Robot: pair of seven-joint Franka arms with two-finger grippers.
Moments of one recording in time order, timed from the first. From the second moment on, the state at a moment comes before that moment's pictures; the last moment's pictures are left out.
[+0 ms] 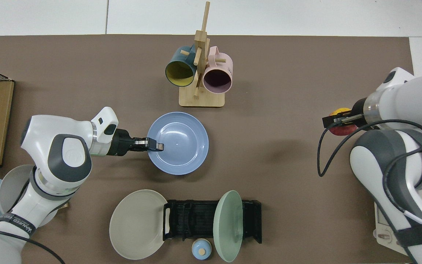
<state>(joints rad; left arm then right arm) 0.27 0.21 -0.48 -2.15 -0.89 2.20 0.46 0.17 0.03 -0.10 -1.93 0.01 2.07 -0.11</state>
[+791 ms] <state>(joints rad) 0.19 0.28 -0.56 -2.14 -0.91 2.42 0.41 0.29 0.01 -0.08 -1.96 0.01 2.09 0.09</state>
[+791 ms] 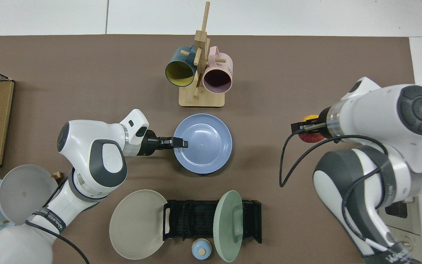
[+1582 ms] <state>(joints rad) 0.21 0.16 -0.54 -1.84 -0.08 2.05 -0.14 0.65 0.17 -0.08 -1.98 0.02 2.35 0.58</state>
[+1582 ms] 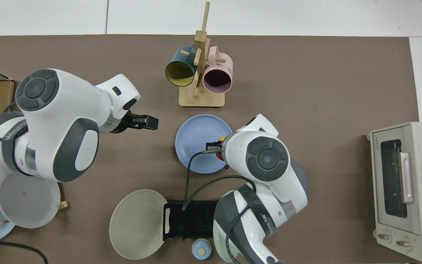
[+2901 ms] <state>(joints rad) 0.22 -0.12 -0.48 -1.77 0.00 1.71 -0.19 0.73 0.37 -0.11 -1.95 -0.07 2.61 0.65</state>
